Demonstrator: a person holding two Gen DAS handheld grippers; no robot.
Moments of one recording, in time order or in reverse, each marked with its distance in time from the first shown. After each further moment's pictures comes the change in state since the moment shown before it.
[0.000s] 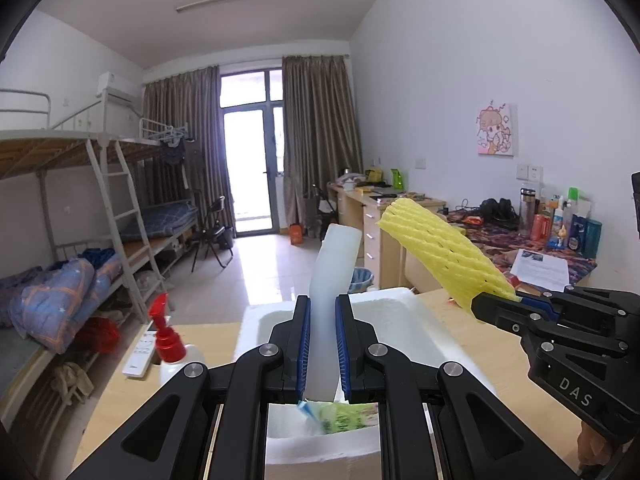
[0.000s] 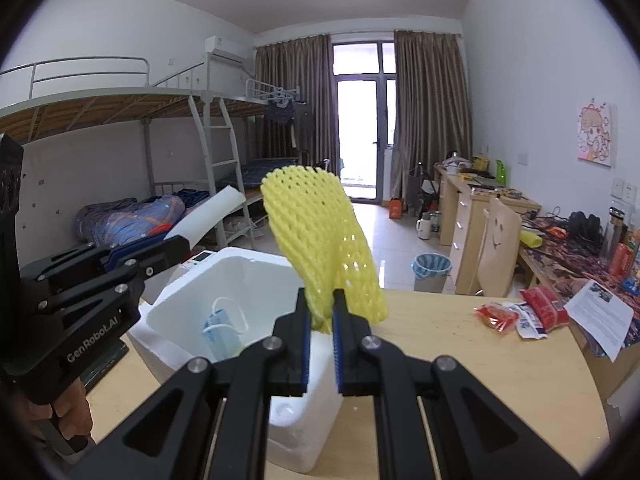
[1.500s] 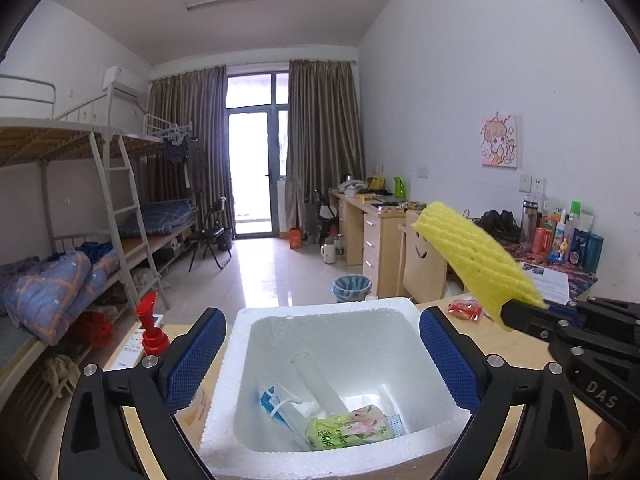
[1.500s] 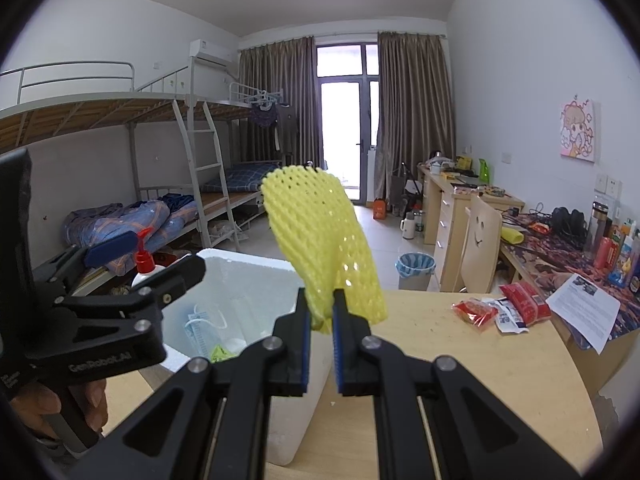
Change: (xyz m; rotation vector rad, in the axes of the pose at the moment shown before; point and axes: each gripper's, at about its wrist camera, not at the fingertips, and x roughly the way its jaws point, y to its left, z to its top) left arm 0.014 0.000 0.004 -0.041 -0.018 -0.002; right arm -0.005 -0.011 -0.004 0.021 -0.003 -0.054
